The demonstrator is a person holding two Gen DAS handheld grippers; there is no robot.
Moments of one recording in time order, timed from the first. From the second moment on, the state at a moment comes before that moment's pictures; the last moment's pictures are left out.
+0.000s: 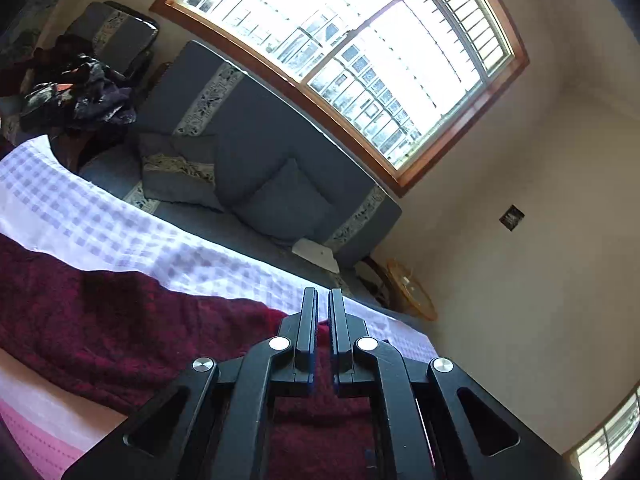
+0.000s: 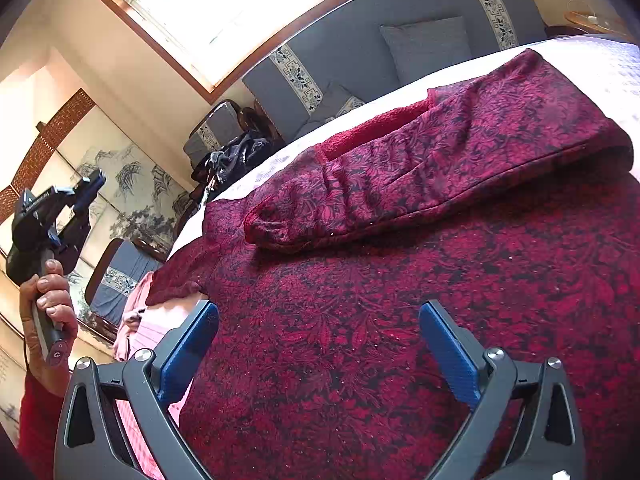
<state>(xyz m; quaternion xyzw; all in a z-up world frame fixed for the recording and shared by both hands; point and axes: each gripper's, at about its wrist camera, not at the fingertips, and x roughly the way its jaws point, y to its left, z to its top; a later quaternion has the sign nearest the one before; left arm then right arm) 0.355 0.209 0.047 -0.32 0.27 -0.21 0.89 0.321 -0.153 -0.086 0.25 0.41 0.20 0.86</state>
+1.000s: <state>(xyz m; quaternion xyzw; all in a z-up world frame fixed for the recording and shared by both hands) 0.264 0.489 -0.148 -0.61 0.37 0.10 0.69 0.287 -0.209 -0.093 0.23 0.41 0.19 0.86</state>
